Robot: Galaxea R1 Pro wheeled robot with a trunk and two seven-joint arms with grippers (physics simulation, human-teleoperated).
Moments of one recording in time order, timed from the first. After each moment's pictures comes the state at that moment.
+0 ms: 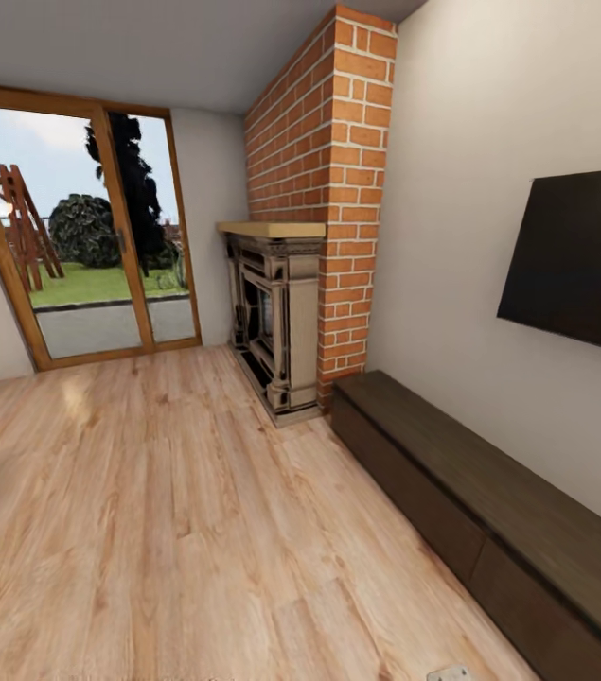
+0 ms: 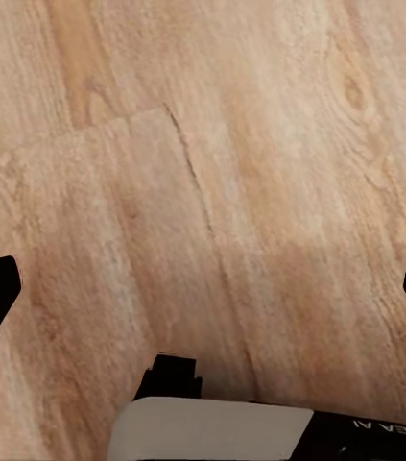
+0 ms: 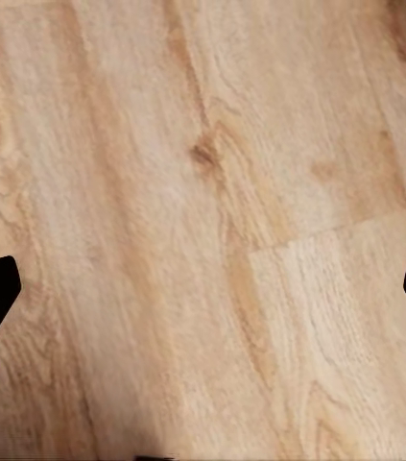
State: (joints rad) left arm 0.01 -0.07 0.09 -0.70 0.00 0.17 0.10; right arm -0.23 0.00 -0.01 -0.42 0.20 0.05 0.01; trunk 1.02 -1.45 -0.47
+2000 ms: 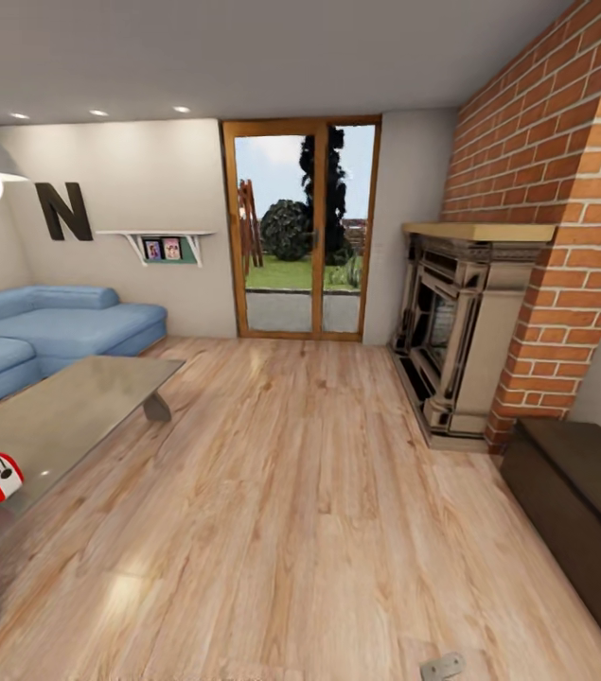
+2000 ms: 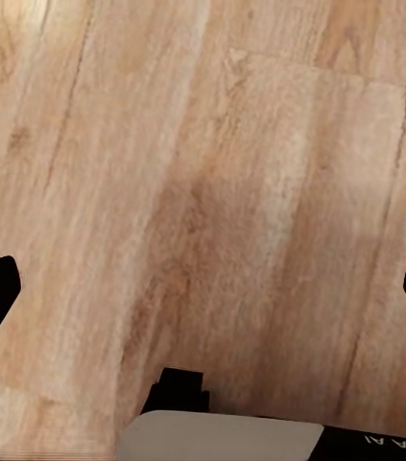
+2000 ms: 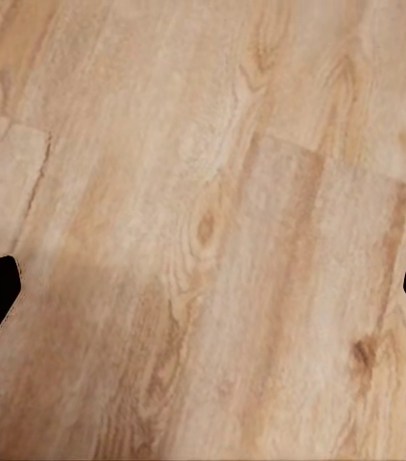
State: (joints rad) left arm 0.01 -0.06 0.08 -0.67 -0.01 0.11 0.11; right arm -0.24 0.01 0.00 -0.44 0.23 0.04 0.00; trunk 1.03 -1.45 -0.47
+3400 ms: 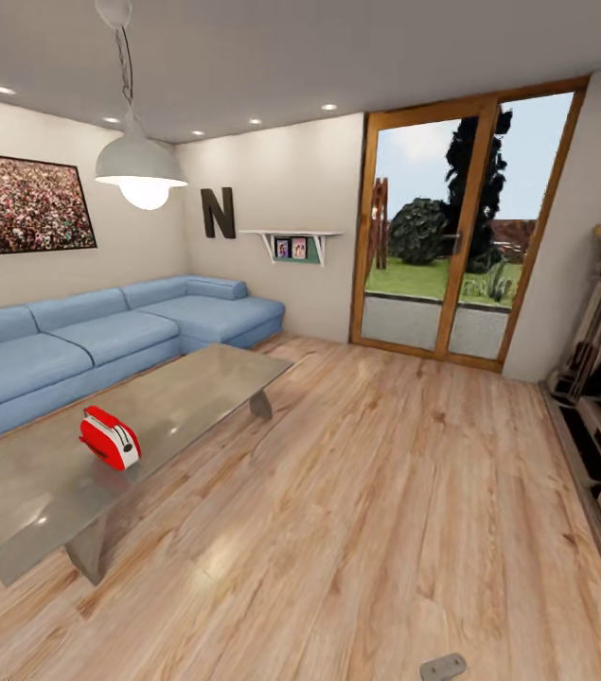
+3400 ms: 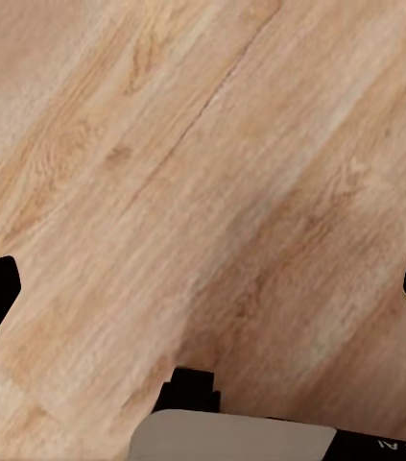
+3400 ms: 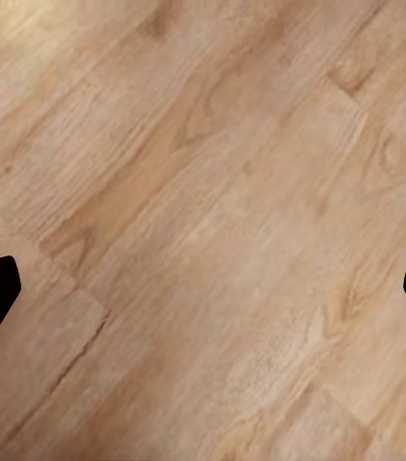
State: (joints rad) left arm 0.01 -0.06 0.09 -0.67 0.00 0.11 0.13; right arm -0.24 0.01 0.00 -0.44 0.22 0.04 0.00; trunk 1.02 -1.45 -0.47
